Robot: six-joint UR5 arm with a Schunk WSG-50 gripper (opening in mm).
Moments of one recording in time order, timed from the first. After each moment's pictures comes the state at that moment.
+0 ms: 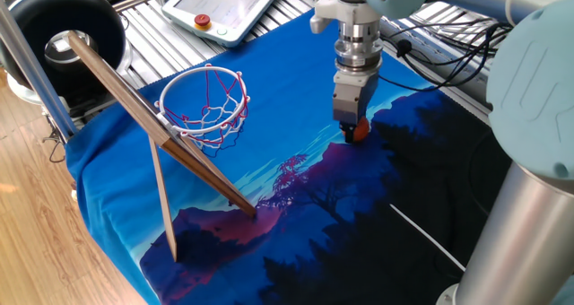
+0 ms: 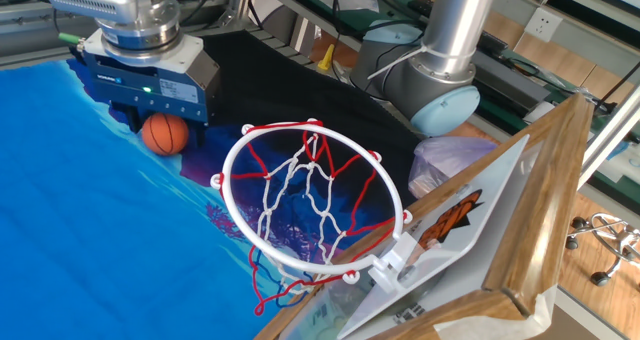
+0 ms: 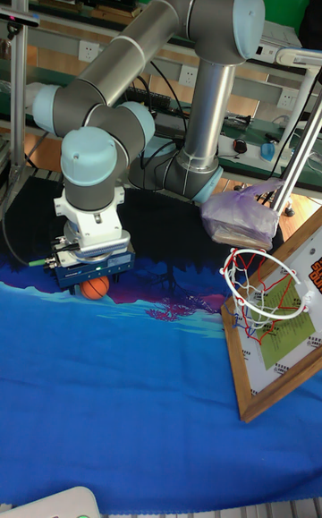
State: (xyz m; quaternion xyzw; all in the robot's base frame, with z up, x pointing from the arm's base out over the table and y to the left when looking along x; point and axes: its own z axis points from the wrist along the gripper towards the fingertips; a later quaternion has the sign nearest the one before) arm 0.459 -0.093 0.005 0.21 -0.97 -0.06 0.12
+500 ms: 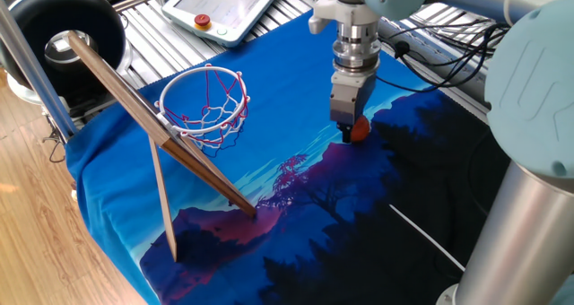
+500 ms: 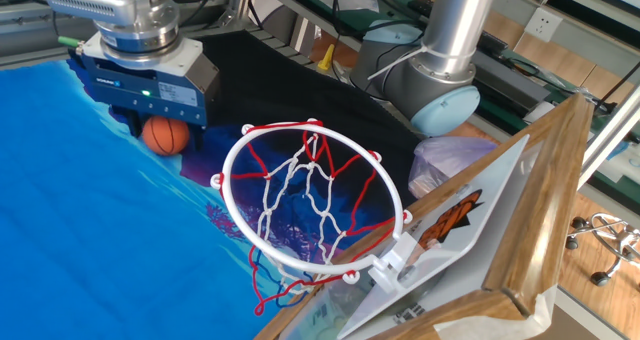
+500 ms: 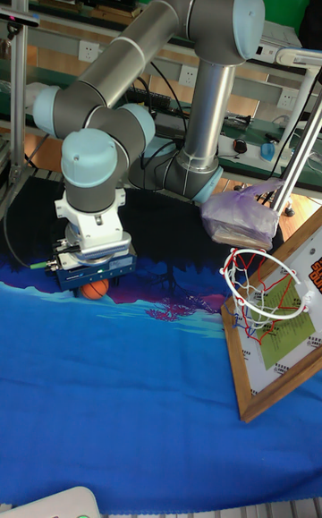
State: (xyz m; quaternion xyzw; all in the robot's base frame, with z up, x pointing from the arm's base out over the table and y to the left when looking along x) arm 0.464 -0.087 0.001 0.21 -0.97 -0.07 0.11
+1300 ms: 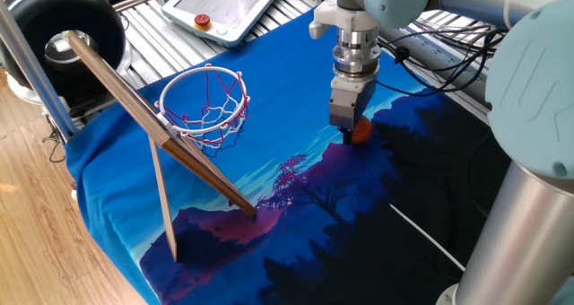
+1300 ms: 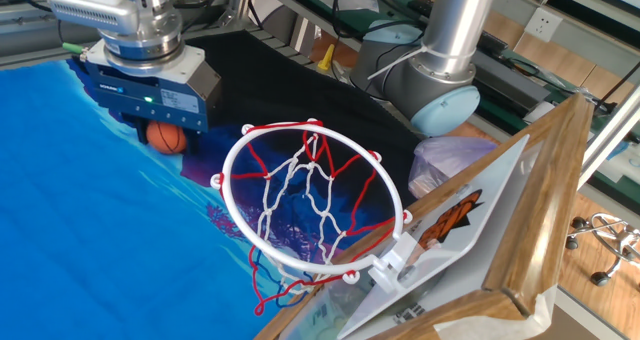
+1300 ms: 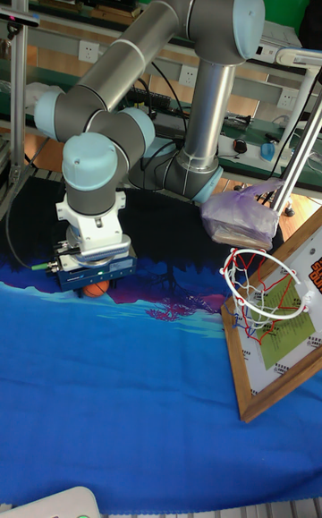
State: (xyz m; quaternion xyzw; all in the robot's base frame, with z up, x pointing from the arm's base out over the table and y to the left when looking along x) arm 0.459 -0.086 -0.005 0.20 -0.97 -0.07 0.11
